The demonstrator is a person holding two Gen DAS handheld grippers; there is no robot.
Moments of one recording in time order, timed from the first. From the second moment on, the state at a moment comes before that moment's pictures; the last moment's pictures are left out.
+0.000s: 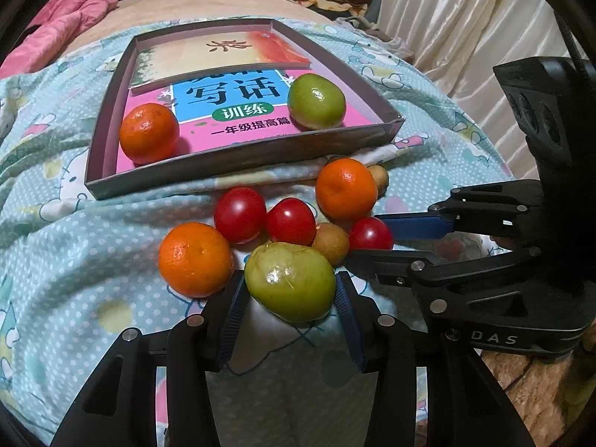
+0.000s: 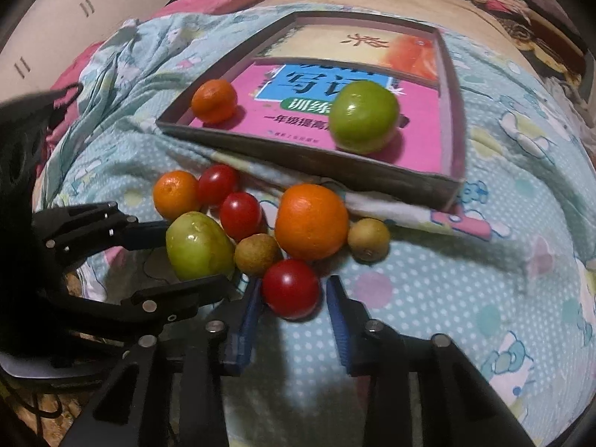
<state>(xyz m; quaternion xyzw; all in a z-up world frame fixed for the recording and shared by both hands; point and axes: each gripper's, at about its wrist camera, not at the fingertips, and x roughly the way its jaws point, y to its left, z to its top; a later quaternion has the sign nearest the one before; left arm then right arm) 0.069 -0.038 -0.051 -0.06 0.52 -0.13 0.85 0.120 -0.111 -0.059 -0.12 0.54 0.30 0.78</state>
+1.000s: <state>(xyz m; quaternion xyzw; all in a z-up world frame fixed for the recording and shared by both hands) 0.076 -0.037 -0.053 -0.07 0.51 -0.14 0.84 0.109 -0.120 -0.042 -0.11 0.50 0.31 0.80</state>
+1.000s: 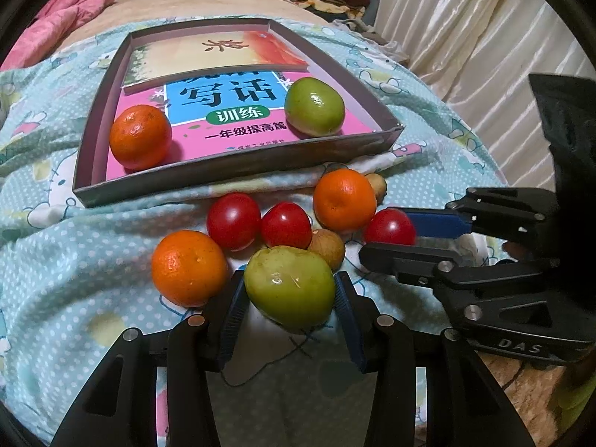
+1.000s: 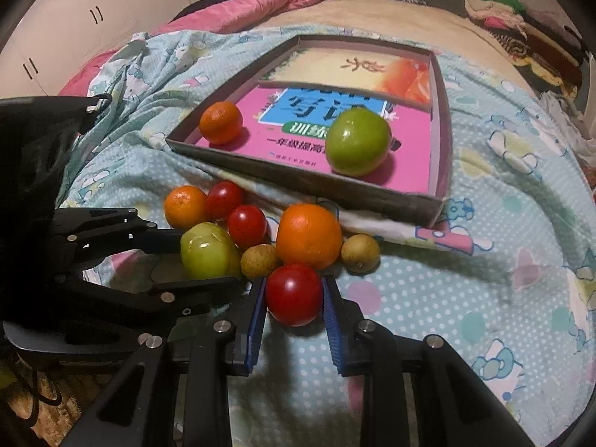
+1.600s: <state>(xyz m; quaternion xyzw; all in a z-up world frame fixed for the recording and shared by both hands) 0.063 -0.025 -0.022 -0.07 0.47 -0.13 0.87 0.097 -0.125 -0.016 -0.10 0.44 0.31 0.84</state>
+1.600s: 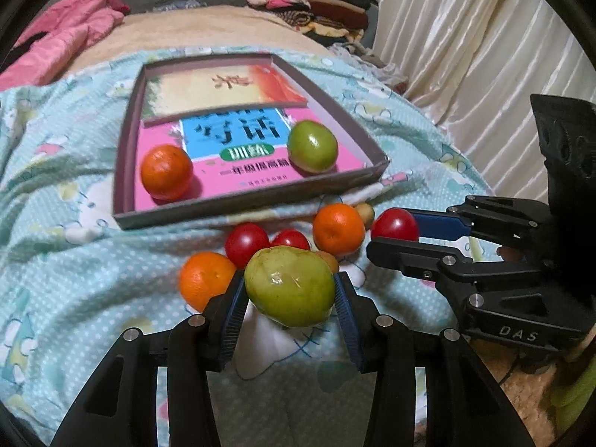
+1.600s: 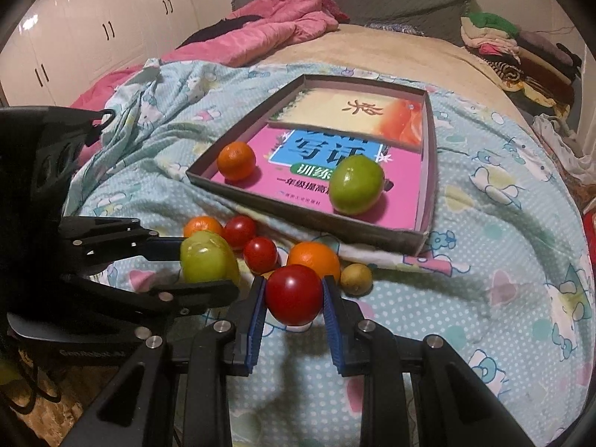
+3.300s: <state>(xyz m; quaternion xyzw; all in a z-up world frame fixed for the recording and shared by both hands) 0.058 0.009 0.017 -0.10 0.37 -0.05 0.92 0.108 -0.159 0.019 0.00 0.33 0.26 0.91</state>
